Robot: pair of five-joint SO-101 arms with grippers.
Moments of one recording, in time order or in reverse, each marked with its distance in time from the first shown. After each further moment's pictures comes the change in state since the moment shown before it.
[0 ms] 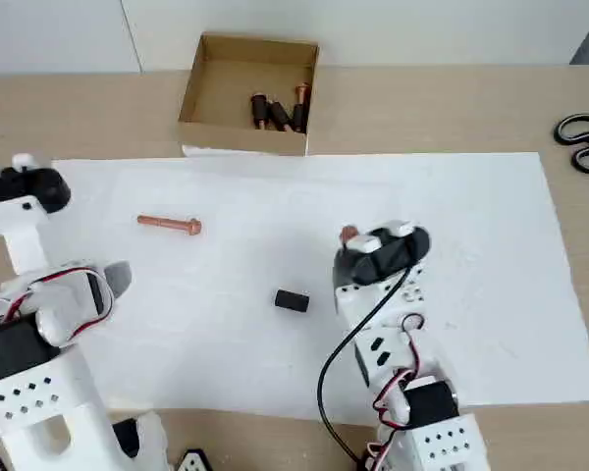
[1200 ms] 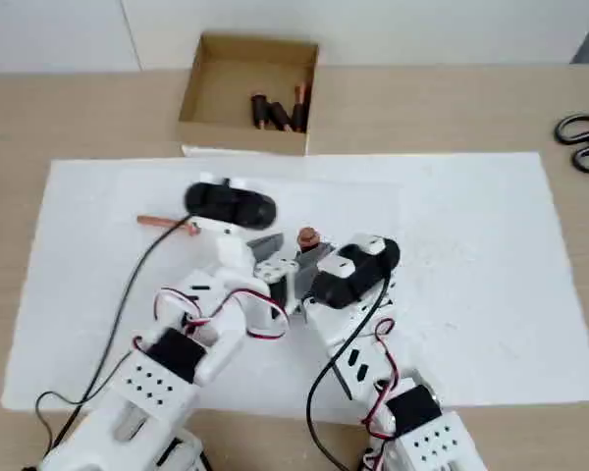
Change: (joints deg) left arm 53.3 0.0 33.3 -60.7 25.8; right arm -11.2 0.0 7.8 -15.1 -3.0
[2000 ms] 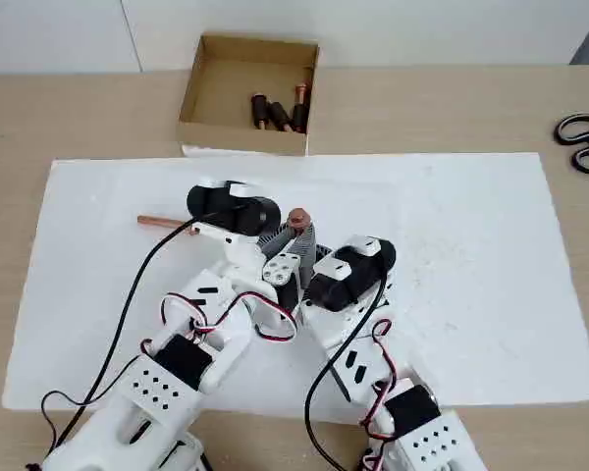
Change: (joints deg) left arm 1.5 0.0 4.6 -14.9 0.1; right arm -1.0 0.1 0.0 0.0 -0.1
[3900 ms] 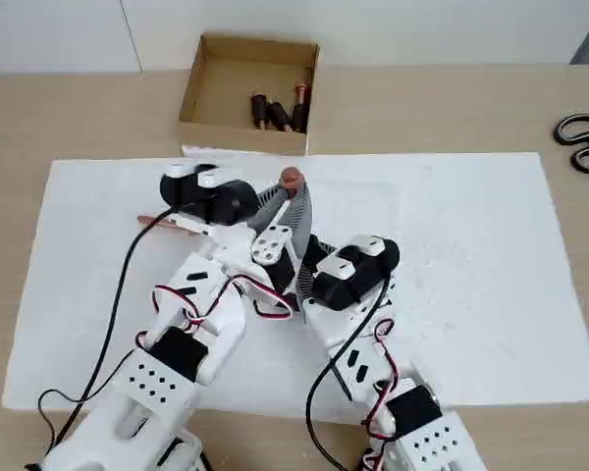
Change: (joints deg) left arm -1.6 0.6 -3.1 -12.2 -0.1; right arm 0.4 0.0 0.0 0.0 0.1
